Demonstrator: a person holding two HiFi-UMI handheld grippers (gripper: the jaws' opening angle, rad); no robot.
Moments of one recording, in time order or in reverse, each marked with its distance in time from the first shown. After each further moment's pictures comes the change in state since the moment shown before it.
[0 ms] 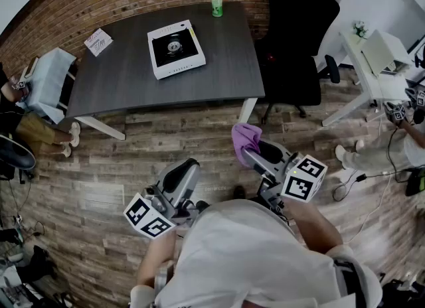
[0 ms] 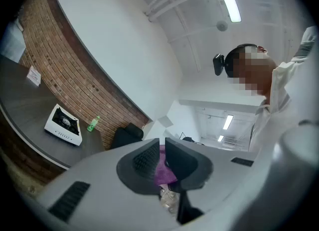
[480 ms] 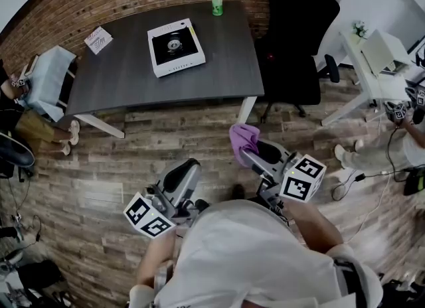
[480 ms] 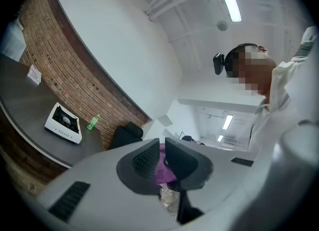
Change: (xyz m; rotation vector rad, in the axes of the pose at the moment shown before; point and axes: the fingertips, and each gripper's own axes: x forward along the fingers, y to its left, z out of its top) left arm -0.001 0.000 -0.003 -0.010 0.011 -0.003; right arm 0.003 0.003 -0.004 -0.024 0.024 0.000
